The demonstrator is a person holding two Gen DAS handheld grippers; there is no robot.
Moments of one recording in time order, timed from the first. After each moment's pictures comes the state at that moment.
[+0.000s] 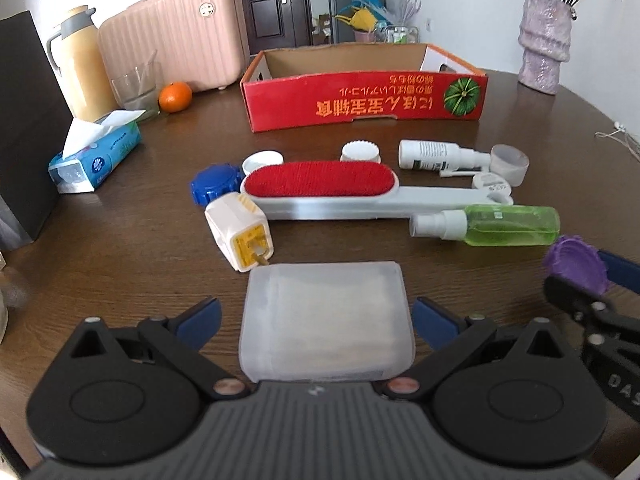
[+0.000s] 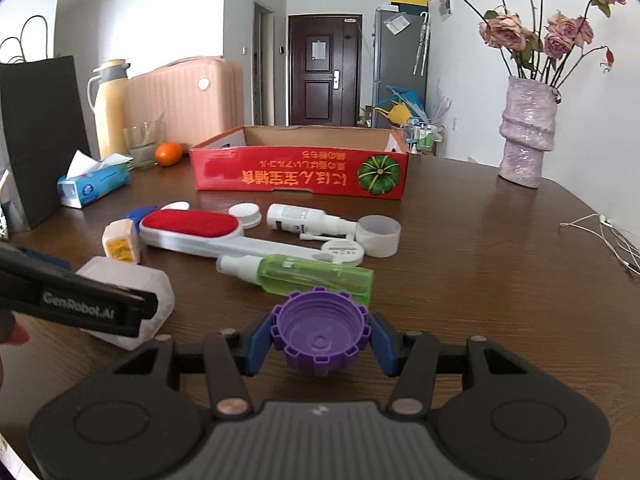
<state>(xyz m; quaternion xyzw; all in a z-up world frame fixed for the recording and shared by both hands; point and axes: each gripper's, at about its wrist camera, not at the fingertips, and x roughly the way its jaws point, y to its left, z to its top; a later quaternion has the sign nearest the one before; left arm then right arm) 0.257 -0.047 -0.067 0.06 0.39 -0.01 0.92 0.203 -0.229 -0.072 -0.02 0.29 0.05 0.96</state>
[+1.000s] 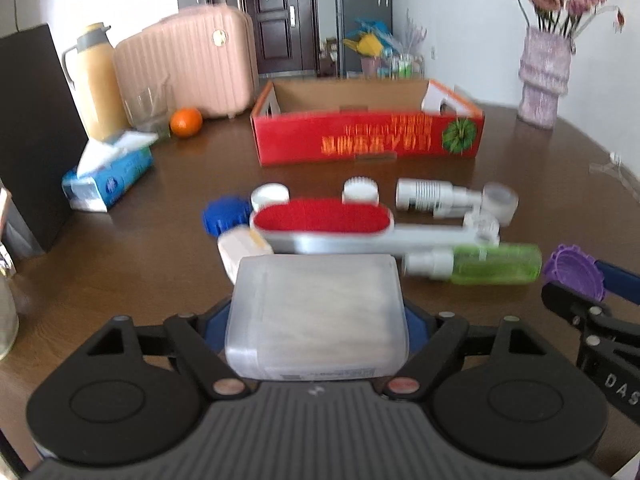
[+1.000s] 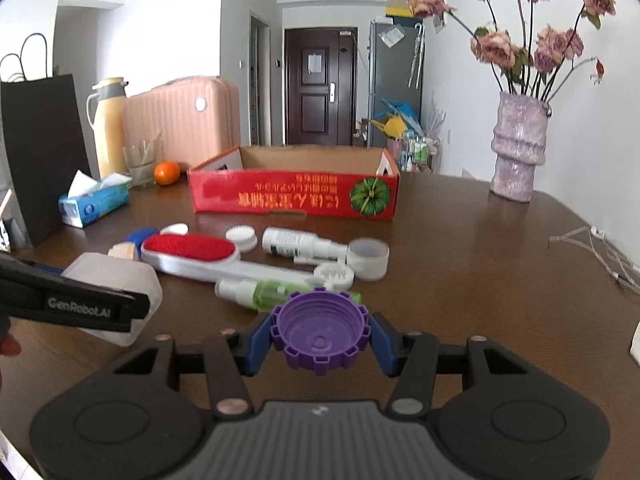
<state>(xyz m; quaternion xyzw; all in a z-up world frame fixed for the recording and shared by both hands) 0.245 -0.046 -0.035 0.04 0.35 0.00 0.94 0.199 -0.231 -0.048 -0.01 0.26 0.05 0.96</state>
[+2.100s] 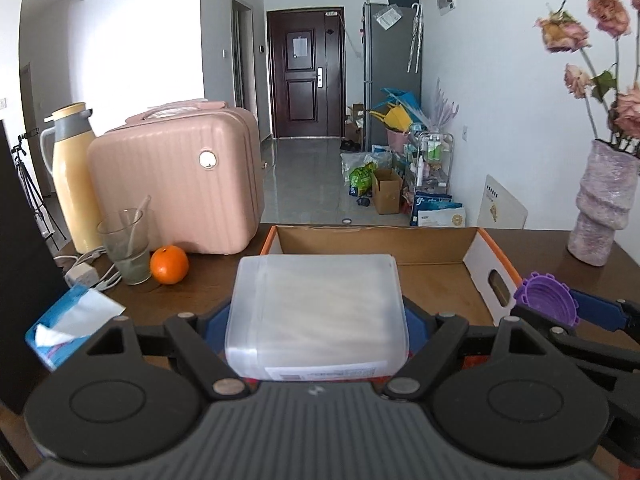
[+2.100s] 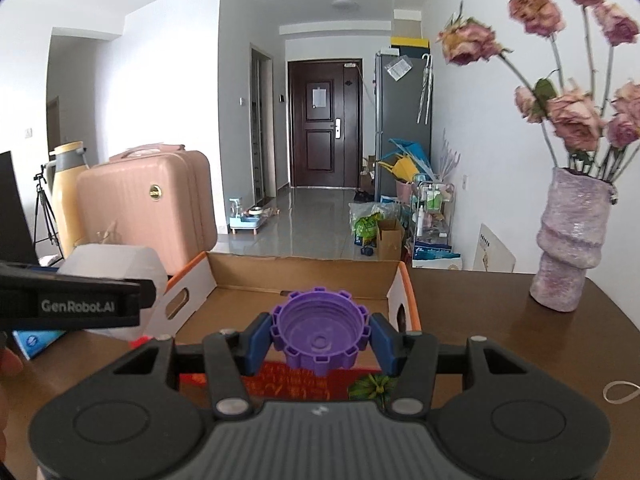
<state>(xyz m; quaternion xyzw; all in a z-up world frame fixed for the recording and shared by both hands) 0.467 -0.067 0.046 0.02 0.27 0.03 0.96 0.453 -0.239 0.029 0.00 0.23 0.07 0.97</state>
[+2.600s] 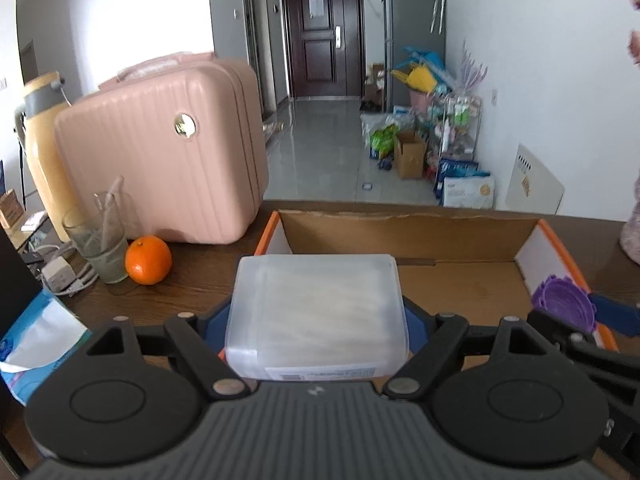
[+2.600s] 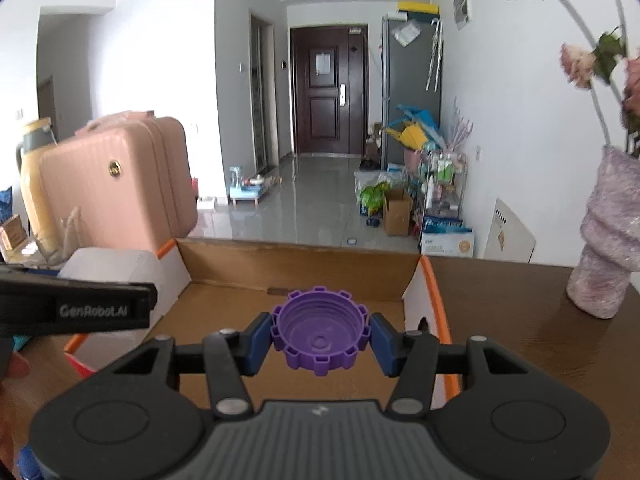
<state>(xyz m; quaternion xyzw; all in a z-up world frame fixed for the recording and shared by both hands) 0.583 -0.056 0.007 0.01 0.33 0.07 0.94 0.565 -0.232 -0.004 0.00 0.29 0.07 0.95</state>
